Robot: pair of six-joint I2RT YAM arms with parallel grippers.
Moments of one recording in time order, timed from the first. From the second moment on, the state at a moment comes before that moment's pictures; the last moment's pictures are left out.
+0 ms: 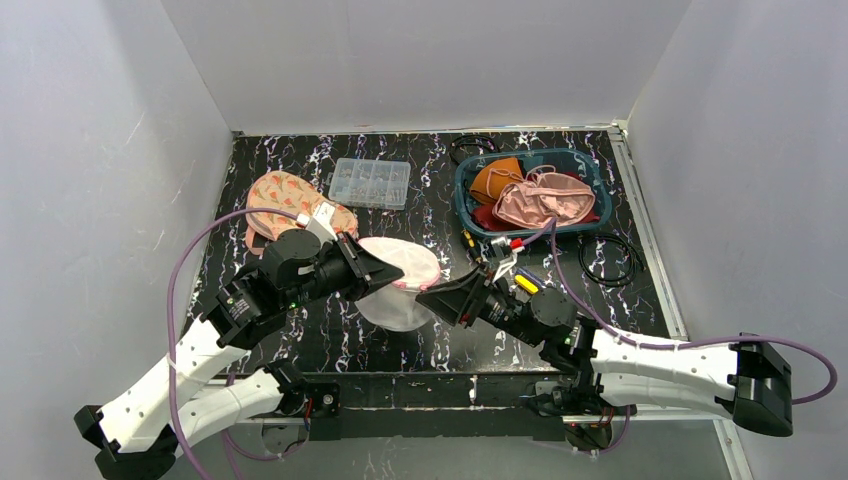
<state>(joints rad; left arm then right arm) -0.82 0.77 1.00 -0.65 0.08 -1.25 1.24 0.87 0.44 0.59 0.12 0.86</state>
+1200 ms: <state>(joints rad) -0.82 0.75 0.95 -0.63 0.10 -1.26 1.24 0.78 0.43 0.43 0.19 0.84</state>
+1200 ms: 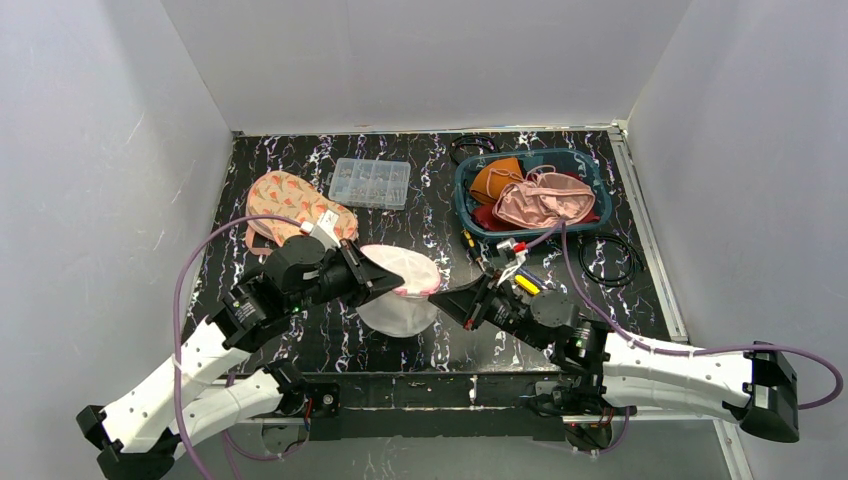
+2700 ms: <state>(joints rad) -0.69 0.78 0.47 -0.28 0.28 -0.93 1.36 0.95 0.29 0.21 0.43 0.79</state>
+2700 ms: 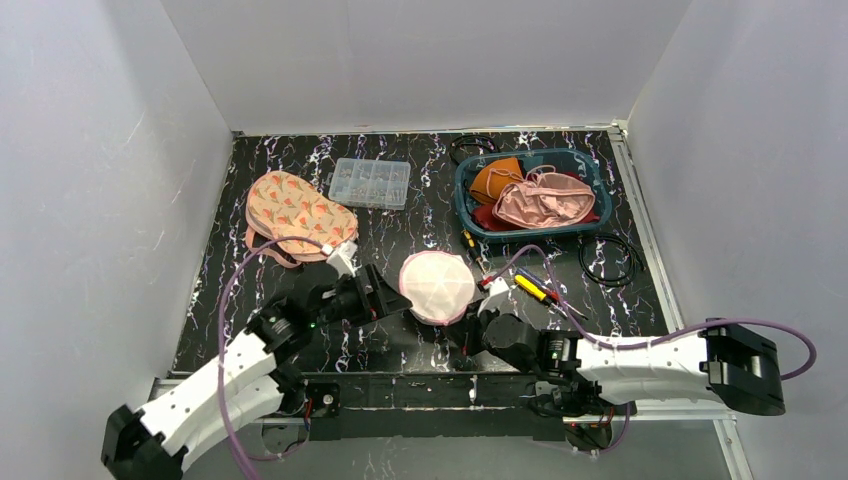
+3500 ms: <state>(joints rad) -0.82 0.81 0.38 -0.09 0.13 -1.24 1.41 1.17 0.41 0.42 0.43 0.79</state>
